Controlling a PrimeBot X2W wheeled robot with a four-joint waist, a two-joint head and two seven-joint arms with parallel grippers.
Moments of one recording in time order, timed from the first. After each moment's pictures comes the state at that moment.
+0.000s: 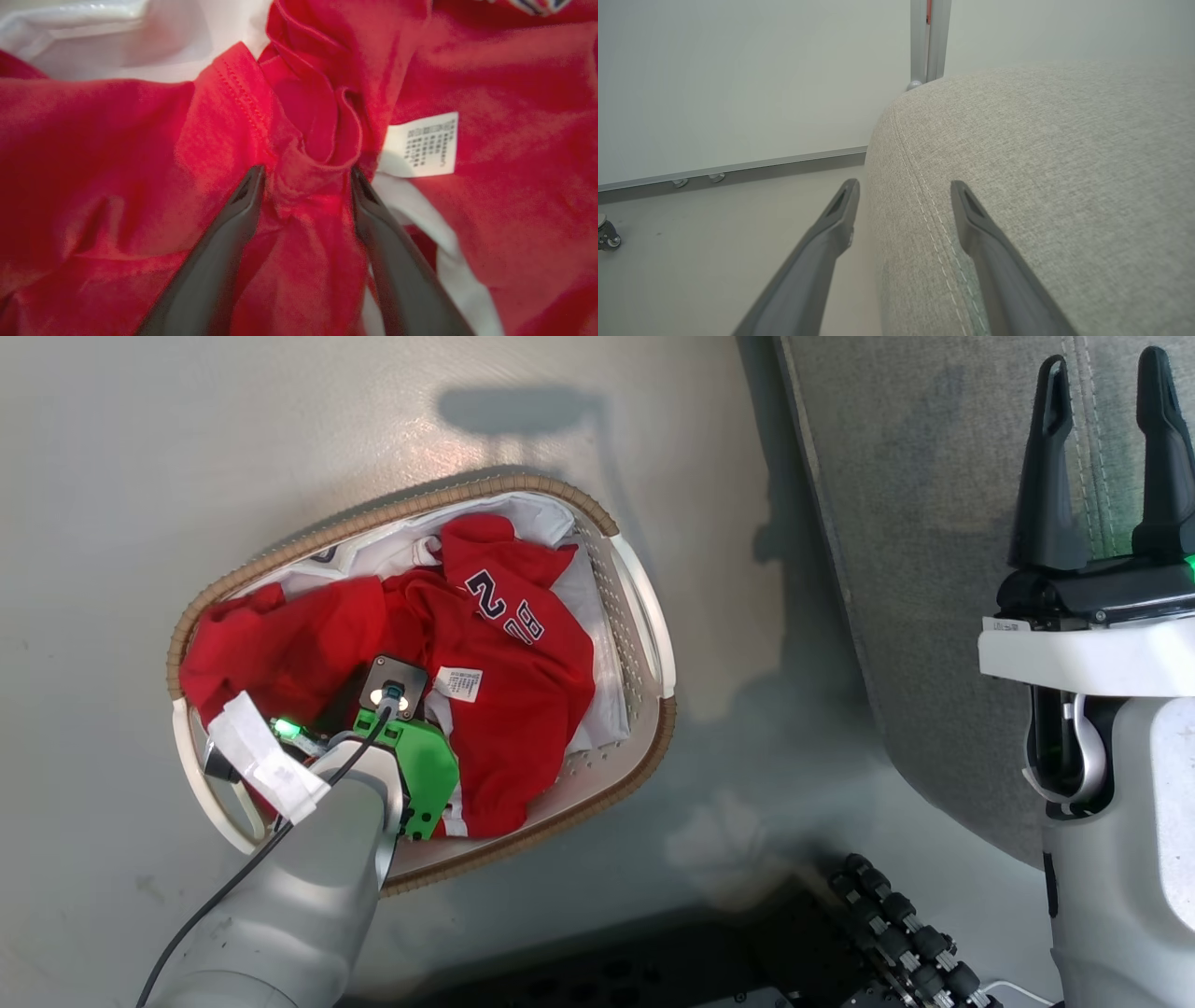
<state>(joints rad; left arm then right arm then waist) -0.82 0.06 -0.71 1.27 -0.30 0.10 -0.17 -0.46 -0.05 -0.06 -0.11 0.22 0.13 -0.26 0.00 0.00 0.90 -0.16</state>
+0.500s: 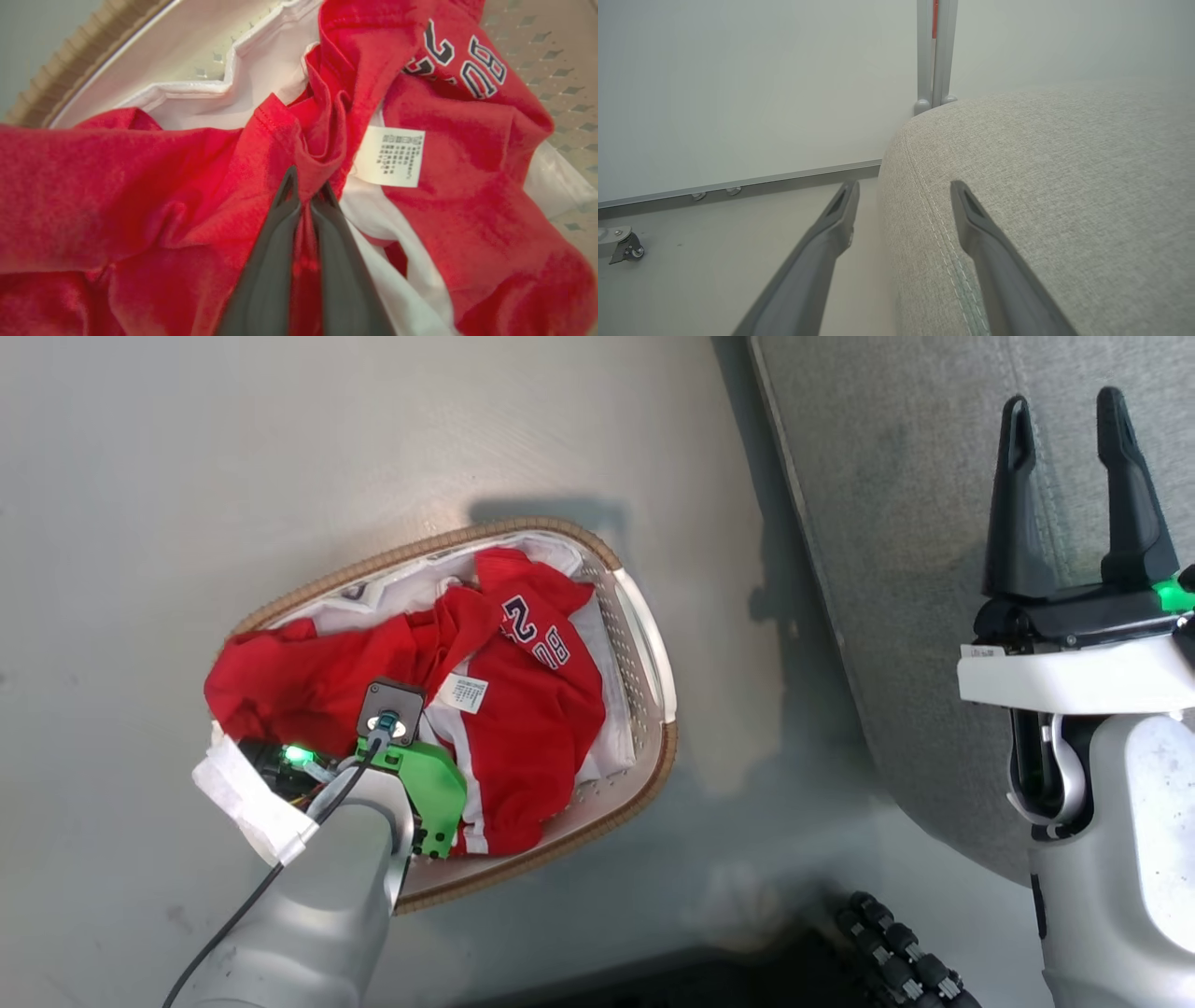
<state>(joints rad) -0.76 0.05 -0.68 1.23 -0.36 0.08 -0.26 -0.43 -0.05 -0.04 -0.08 0.22 0.13 -0.26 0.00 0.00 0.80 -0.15</state>
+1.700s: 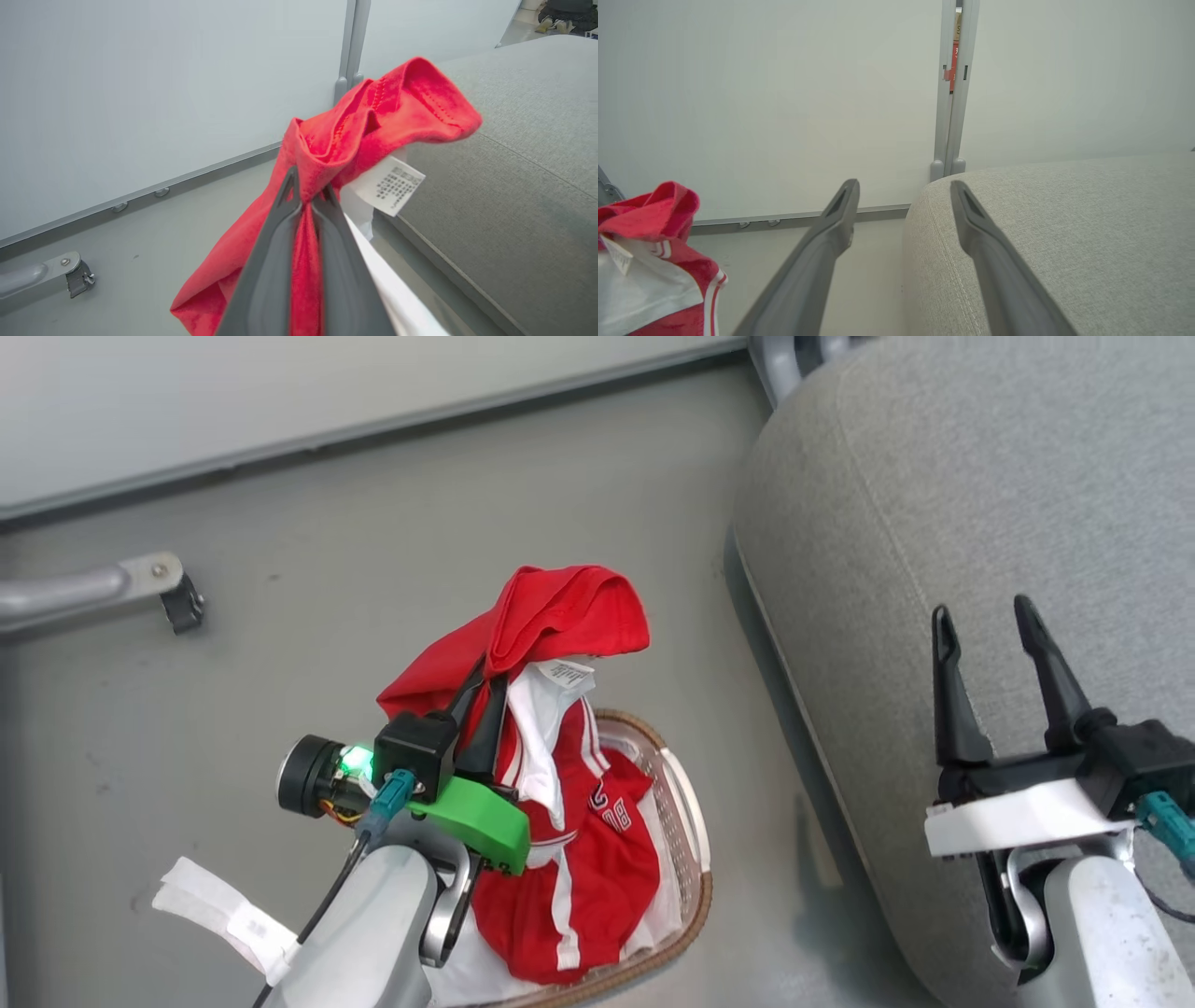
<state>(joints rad) -0.43 0.11 -0.52 0.45 -0.29 0.02 -0.26 -0.19 -0.05 -0.03 0.00 0.12 0.13 -0.26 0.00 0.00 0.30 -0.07</state>
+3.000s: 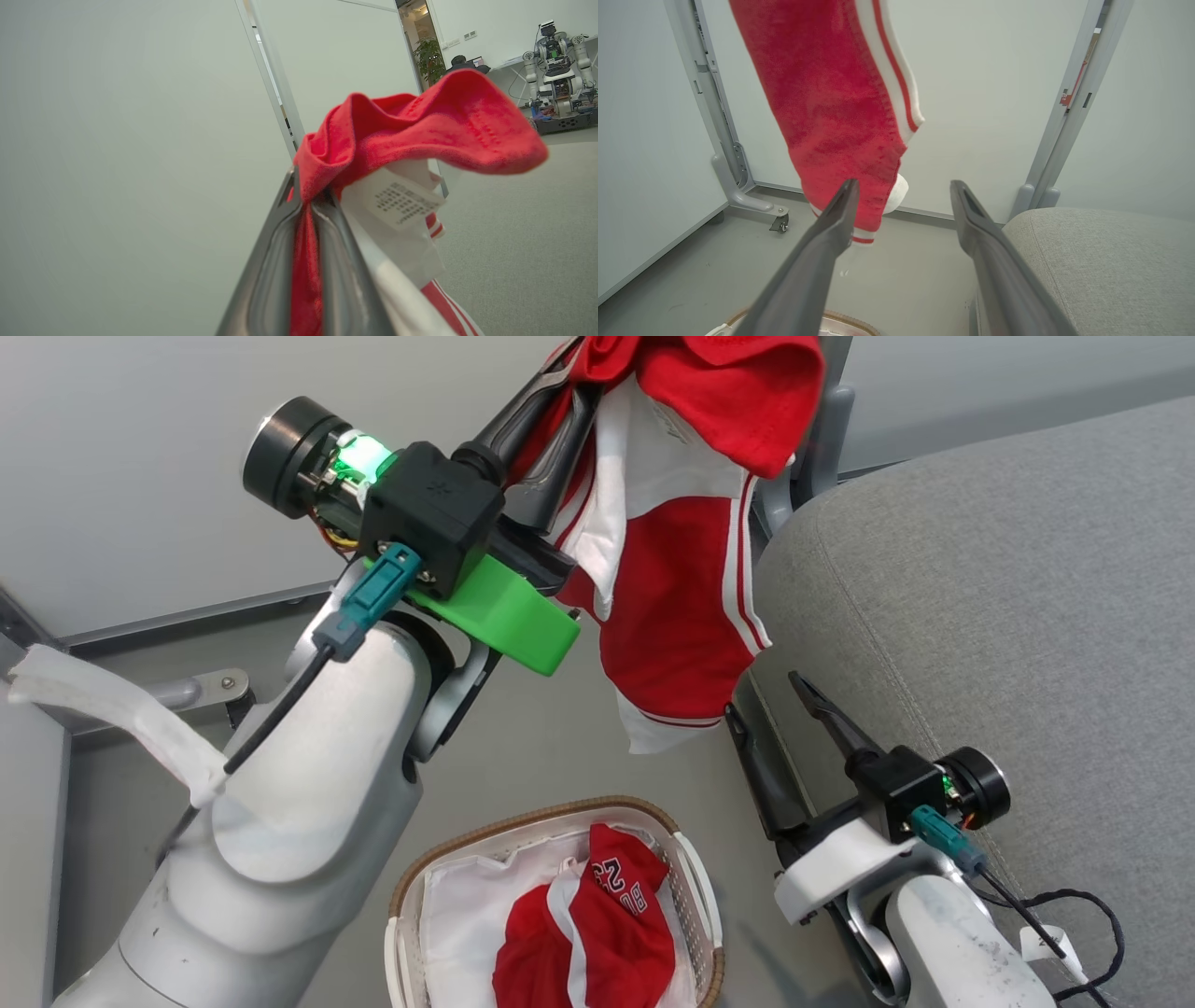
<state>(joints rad) -0.80 0.17 -0.58 0.09 -0.28 -0.09 -0.07 -0.26 -0.05 0.29 0.25 0.08 0.13 -0.26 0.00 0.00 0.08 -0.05</state>
